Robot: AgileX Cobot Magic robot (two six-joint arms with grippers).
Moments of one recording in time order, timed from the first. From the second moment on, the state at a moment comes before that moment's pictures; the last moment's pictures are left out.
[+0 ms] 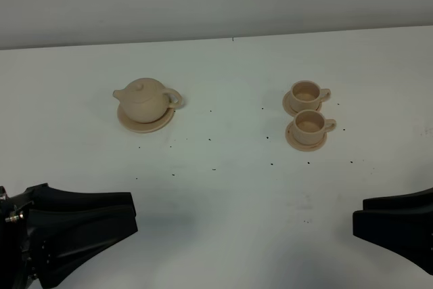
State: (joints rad) left arm 0.05 0.78 -0.40 -1.54 1.17 1.26; right arm 0.07 0.79 -0.47 1.29 1.12 -1.01
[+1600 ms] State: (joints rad) left arm 0.05 0.78 -0.40 -1.54 1.03 1.25; right arm 0.07 0.79 -0.48 1.15 1.01 -0.99
